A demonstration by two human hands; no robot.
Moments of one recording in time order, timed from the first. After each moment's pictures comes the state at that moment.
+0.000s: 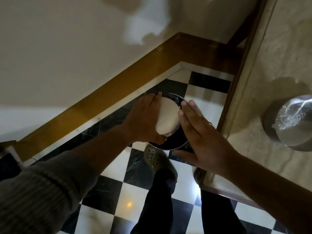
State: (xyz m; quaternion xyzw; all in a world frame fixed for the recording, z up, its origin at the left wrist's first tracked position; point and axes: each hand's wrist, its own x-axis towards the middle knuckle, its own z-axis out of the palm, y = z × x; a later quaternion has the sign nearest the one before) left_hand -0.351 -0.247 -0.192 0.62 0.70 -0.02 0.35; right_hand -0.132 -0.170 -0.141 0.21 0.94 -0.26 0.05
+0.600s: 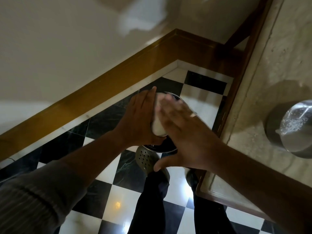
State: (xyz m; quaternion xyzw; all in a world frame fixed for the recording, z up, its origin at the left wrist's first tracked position) left_hand -0.345 -0.260 -0.216 0.63 0.72 0.11 0.28; right_hand -0.172 -0.164 -0.144 0.14 0.96 -0.22 0.07
